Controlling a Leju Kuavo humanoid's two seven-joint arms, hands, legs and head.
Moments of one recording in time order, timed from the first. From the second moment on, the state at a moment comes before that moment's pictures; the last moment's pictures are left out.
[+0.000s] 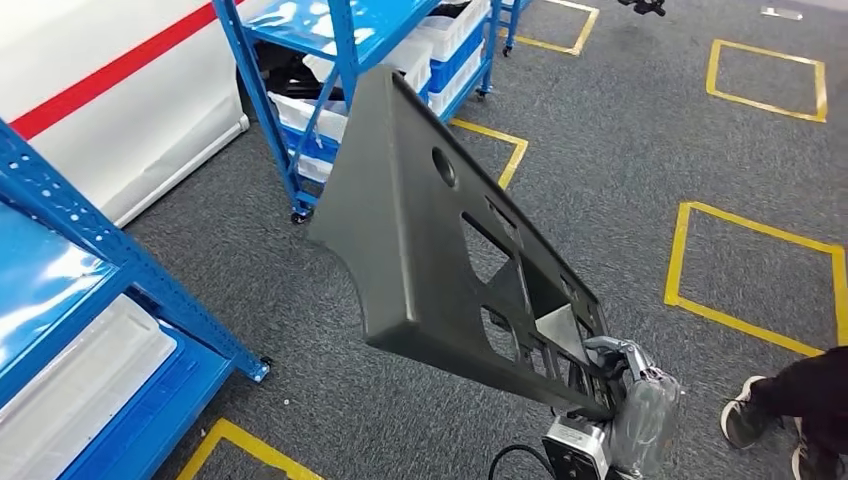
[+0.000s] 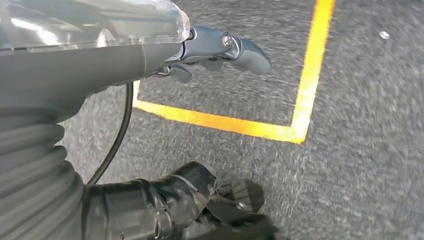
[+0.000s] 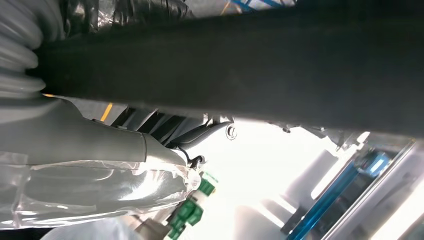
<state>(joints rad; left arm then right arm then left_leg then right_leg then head) -0.08 -0.26 0.96 -0.20 -1.30 0.26 -0.34 0.31 0.09 0.30 -1.80 0.88 -0.70 -0.35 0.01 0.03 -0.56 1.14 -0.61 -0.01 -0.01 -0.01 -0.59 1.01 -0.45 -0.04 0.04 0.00</state>
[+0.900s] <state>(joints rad) -0.07 -0.26 0.96 -0.20 -1.30 0.25 -0.34 0.32 0.09 0.30 -1.80 0.89 -0.70 -0.34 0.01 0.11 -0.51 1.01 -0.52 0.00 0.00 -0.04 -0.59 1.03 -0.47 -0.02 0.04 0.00</state>
